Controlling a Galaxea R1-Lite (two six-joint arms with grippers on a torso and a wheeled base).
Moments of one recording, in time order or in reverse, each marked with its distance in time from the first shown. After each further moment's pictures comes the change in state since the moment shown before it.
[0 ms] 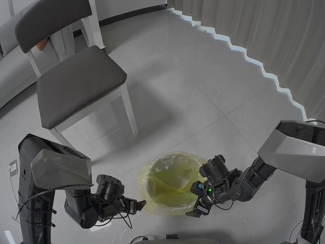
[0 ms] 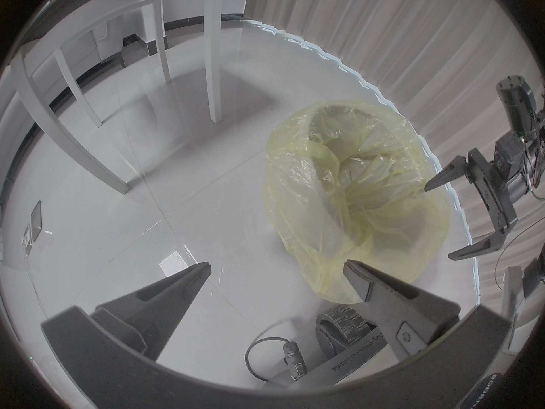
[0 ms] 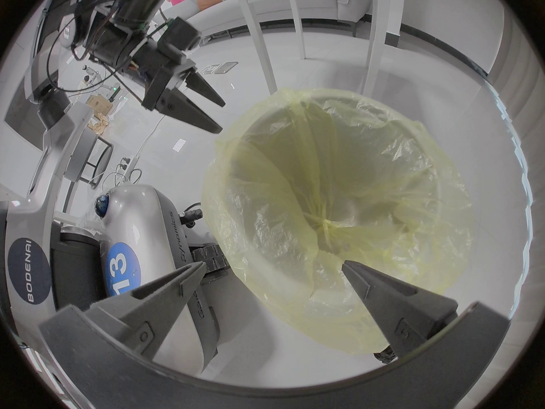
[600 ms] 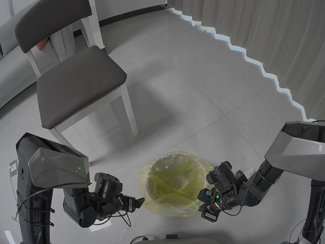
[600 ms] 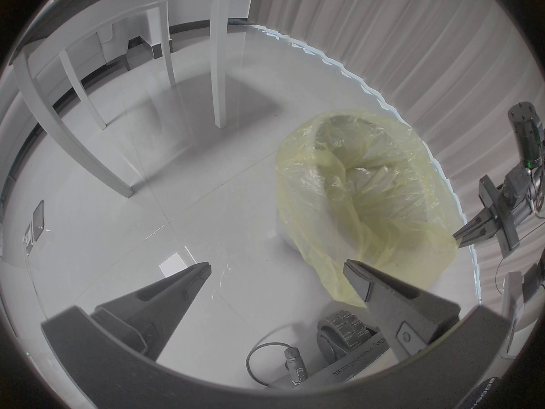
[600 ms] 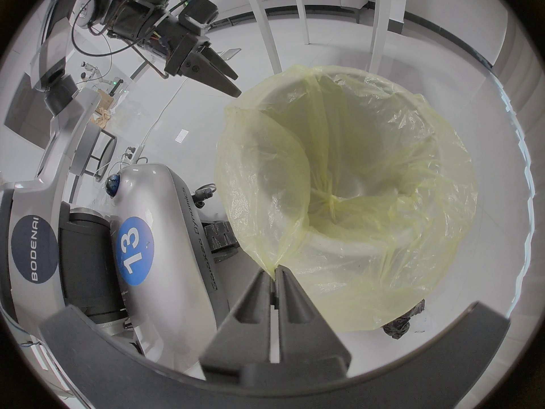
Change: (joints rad) left arm 0.016 -0.014 0.003 -0.011 0.007 0.000; right arm -0.003 -0.045 0.122 -0.003 -0.010 -0.001
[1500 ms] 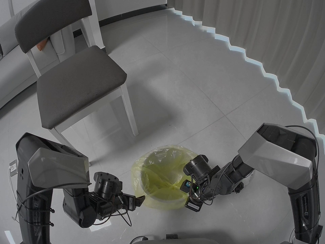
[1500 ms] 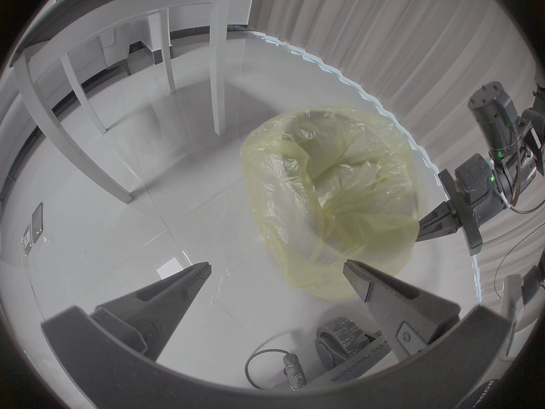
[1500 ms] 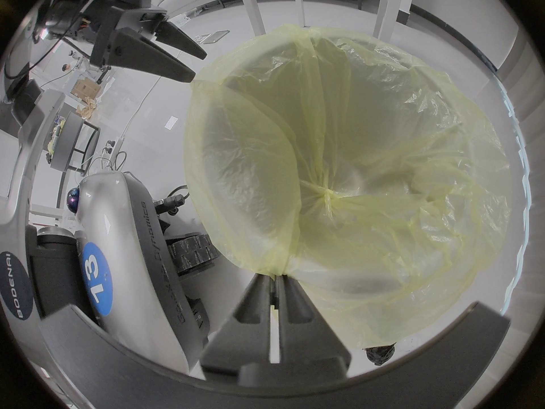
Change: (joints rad) left arm -0.003 -0.001 0.004 -0.041 0.002 0.000; right arm 0.023 0.196 -0.401 0.251 -0.097 0.005
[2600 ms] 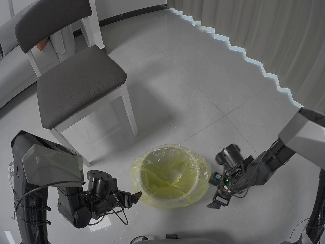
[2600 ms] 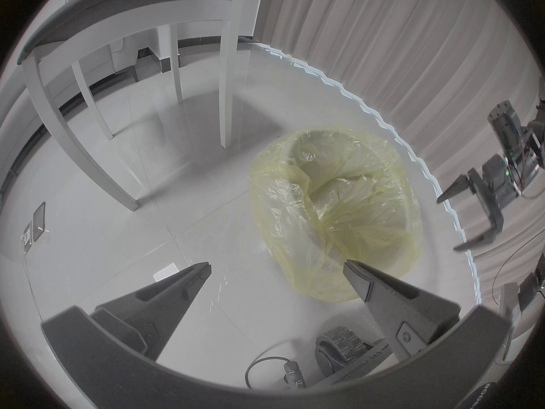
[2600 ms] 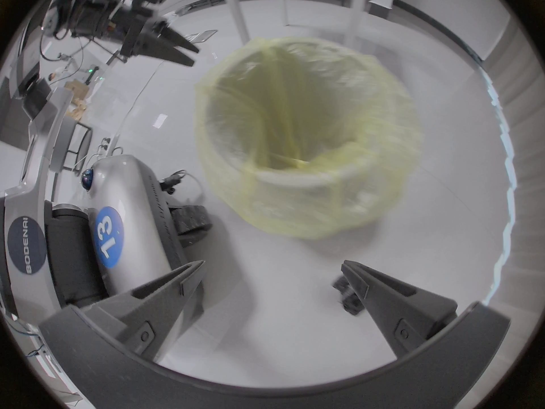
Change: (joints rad) left arm 0.027 -0.030 0.054 -0.086 -0.006 -0.002; right arm -0.123 -0.254 0.260 -0.005 -0.024 -0.064
